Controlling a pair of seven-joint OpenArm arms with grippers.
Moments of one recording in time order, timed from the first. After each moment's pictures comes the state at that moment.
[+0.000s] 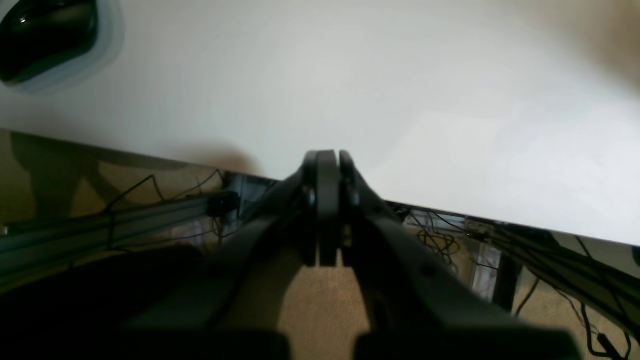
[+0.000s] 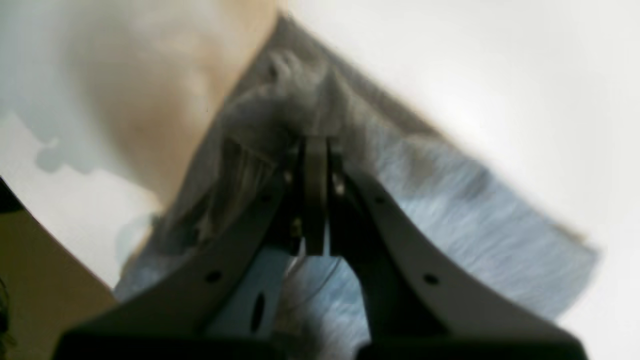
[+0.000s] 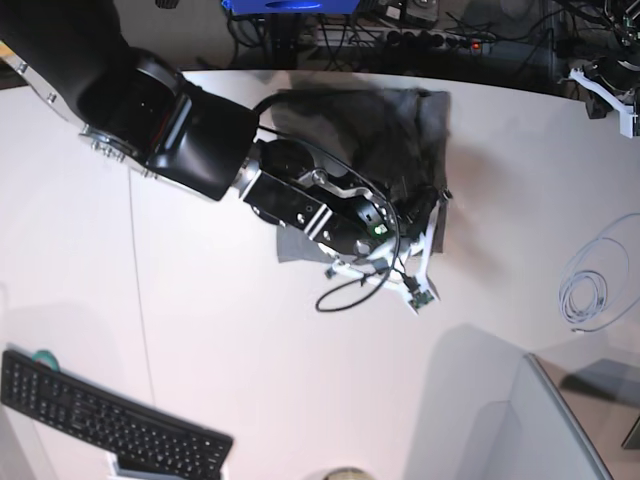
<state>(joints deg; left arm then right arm) 24.7 -11.7 -53.7 84.6 -4.0 -41.5 28.4 29.6 -6.3 -66.0 60.5 36.5 -18.6 -39.8</state>
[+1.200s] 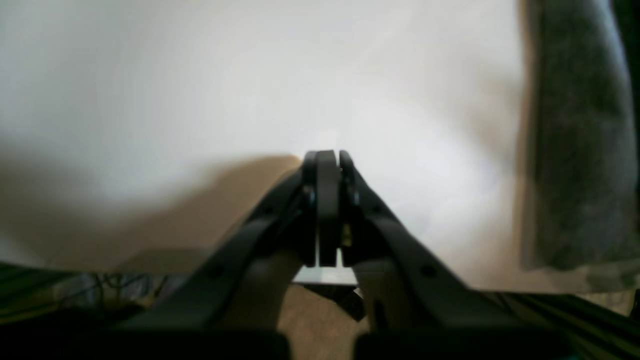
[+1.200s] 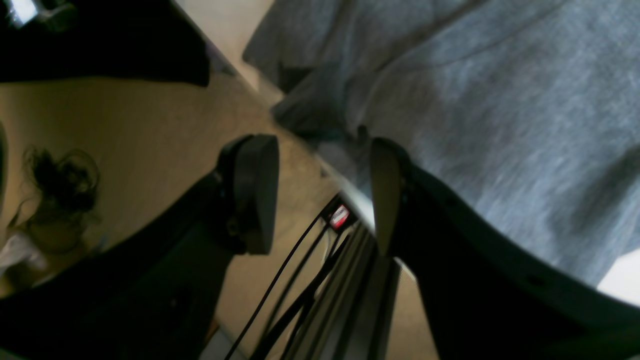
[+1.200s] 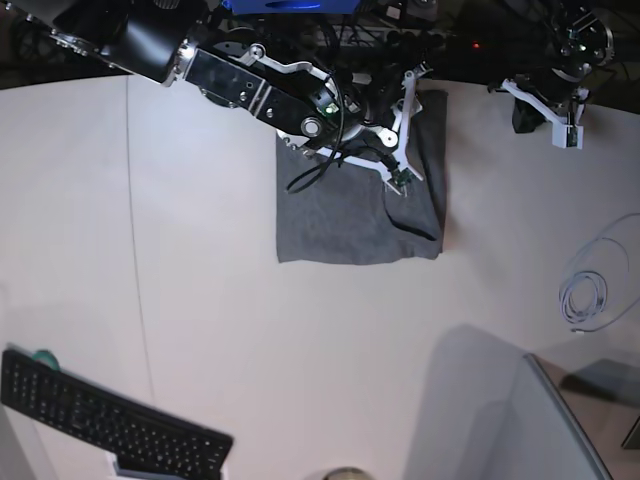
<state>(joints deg) 21.8 -6.7 -41.4 77.8 -4.0 -41.0 20.8 8.0 3.3 -62.5 87.2 29.7 -18.2 -56.6</state>
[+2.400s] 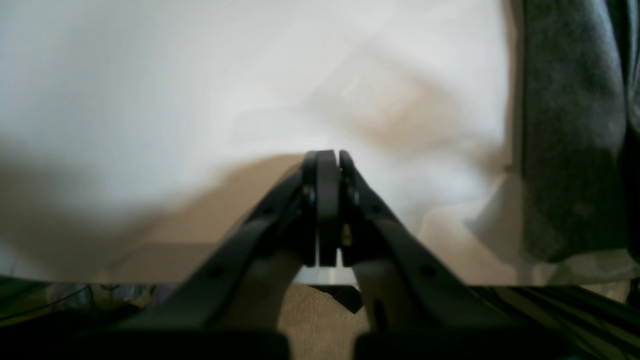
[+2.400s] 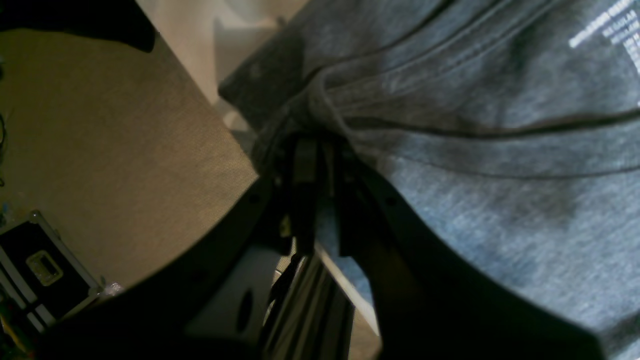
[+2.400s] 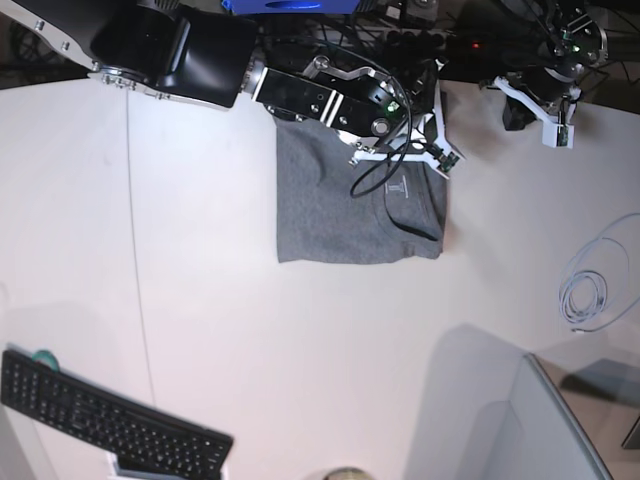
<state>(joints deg) 22.0 -7.0 -38.9 76.9 -4.0 -41.0 20.9 15.6 -5.6 -74.2 68.5 29.5 -13.9 -51.3</state>
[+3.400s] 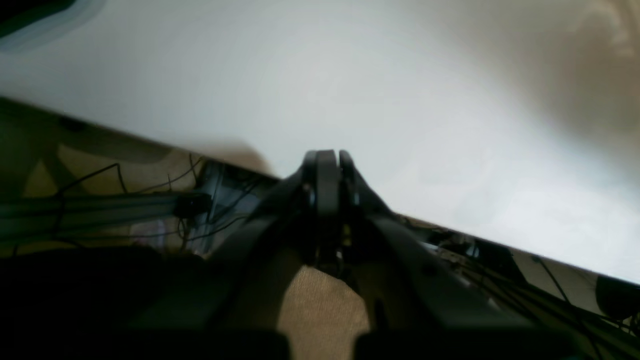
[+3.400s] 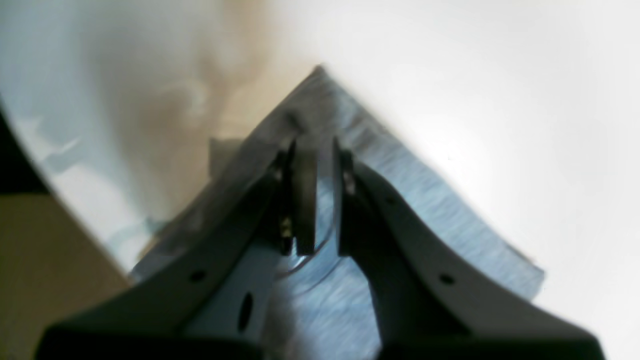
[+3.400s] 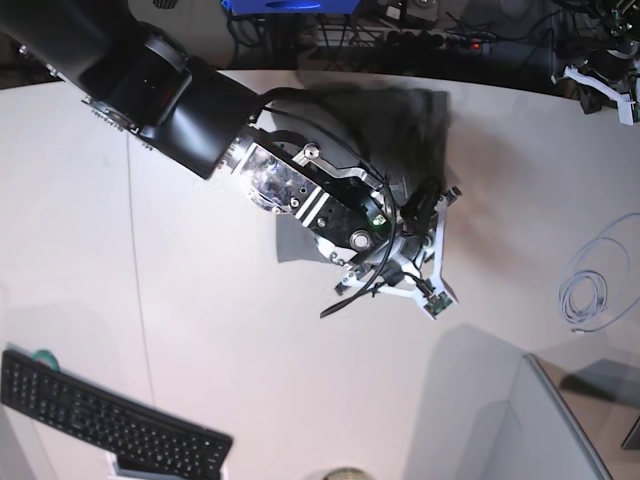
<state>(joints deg) 22.9 -10.0 -56.7 76.9 -4.0 -41.0 21.1 23.7 -6.6 -56.4 70.7 20.9 -10.5 -46.7</state>
